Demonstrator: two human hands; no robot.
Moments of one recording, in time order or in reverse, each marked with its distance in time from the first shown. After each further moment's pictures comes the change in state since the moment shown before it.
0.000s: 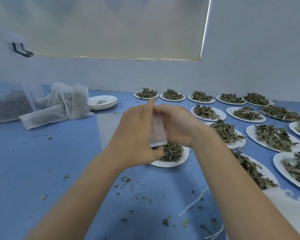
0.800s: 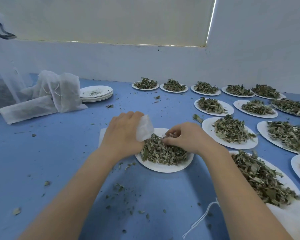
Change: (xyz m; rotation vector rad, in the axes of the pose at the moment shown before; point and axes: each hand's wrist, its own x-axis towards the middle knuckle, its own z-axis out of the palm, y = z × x) left_hand 0.019 -0.062 0.067 0.079 -0.091 -0.225; right_hand 0.035 0.049 -0.080 -1.288 0.351 0.113
